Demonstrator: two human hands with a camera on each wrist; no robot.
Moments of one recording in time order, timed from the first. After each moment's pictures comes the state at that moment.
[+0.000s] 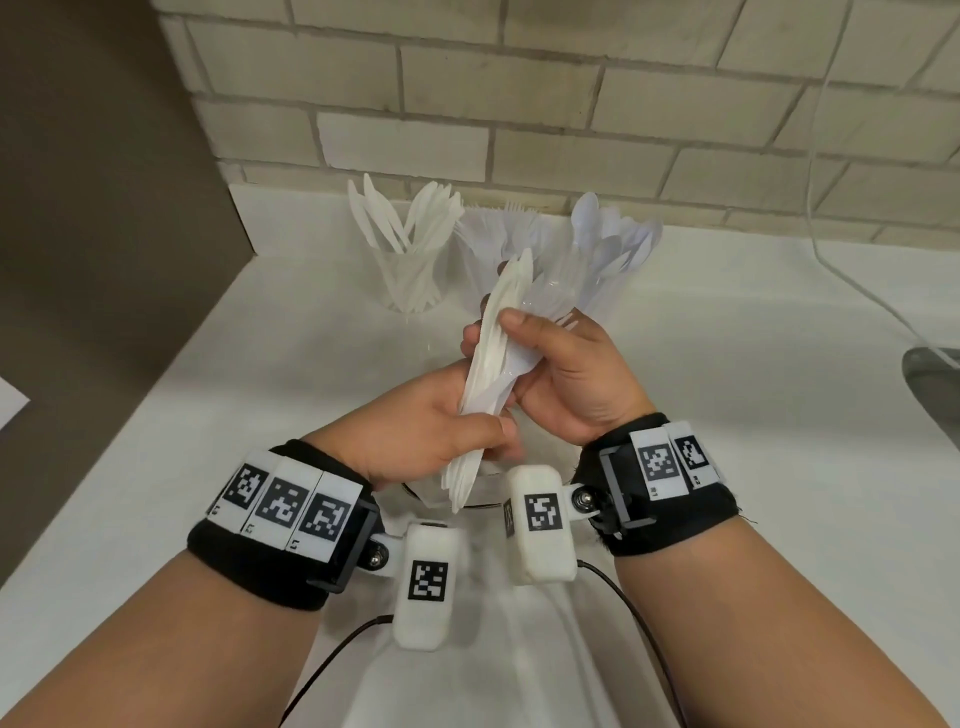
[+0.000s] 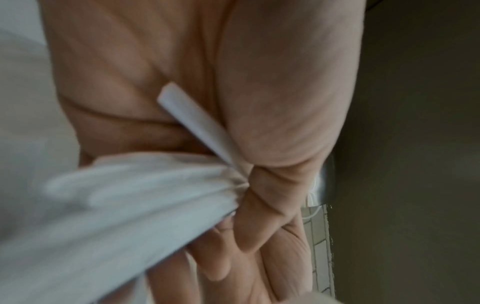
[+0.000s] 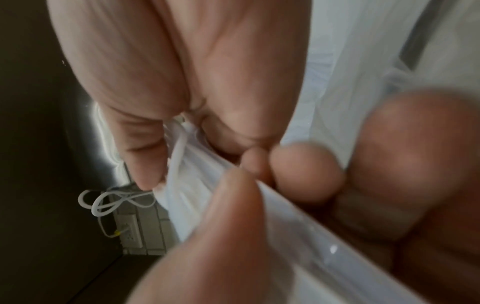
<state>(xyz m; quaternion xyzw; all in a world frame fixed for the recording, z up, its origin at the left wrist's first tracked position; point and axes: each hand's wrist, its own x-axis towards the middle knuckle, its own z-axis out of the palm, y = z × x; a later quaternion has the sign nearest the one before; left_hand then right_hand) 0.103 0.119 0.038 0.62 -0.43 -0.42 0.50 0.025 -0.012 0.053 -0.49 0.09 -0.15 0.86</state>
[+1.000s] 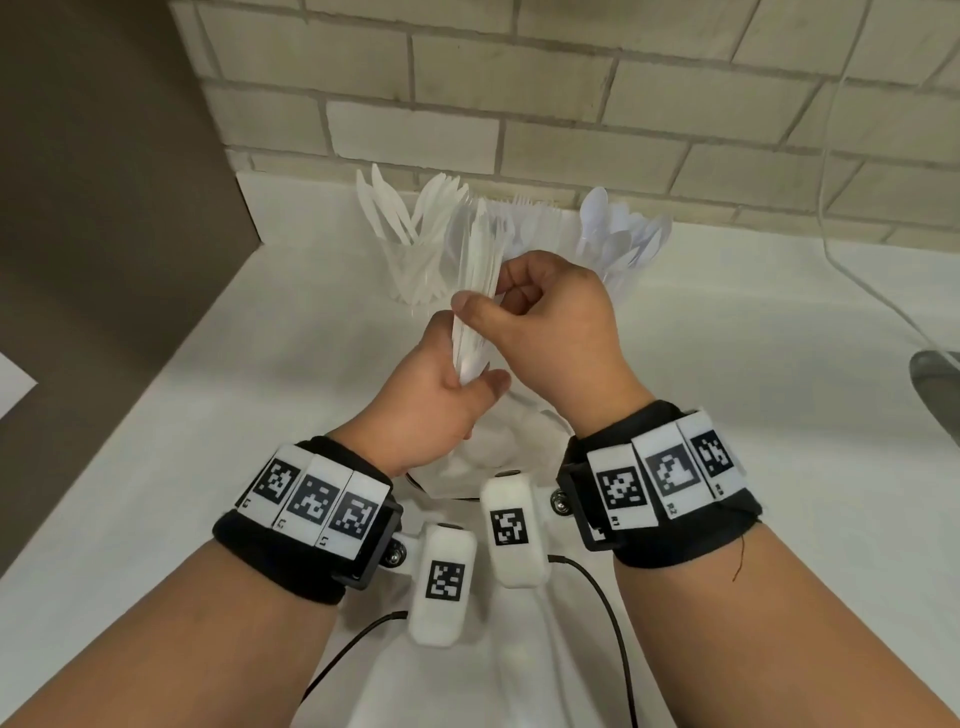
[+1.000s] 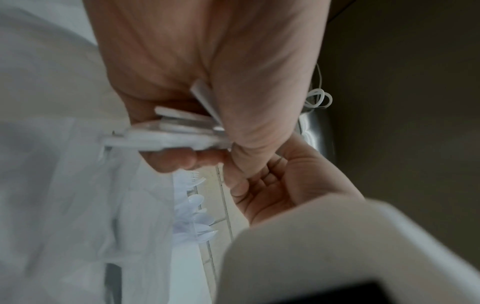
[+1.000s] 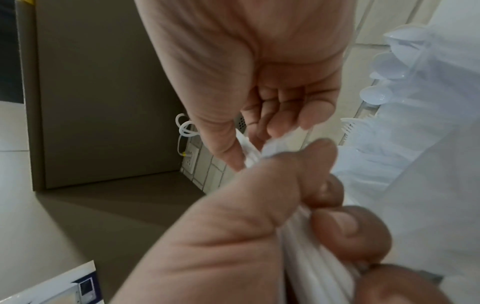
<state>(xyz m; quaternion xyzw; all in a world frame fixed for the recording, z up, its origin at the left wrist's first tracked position) 0.107 0.107 0.025 0.69 -0.34 -0.27 0.57 0.039 0.008 0.082 -0.83 0.24 -0.28 0.43</state>
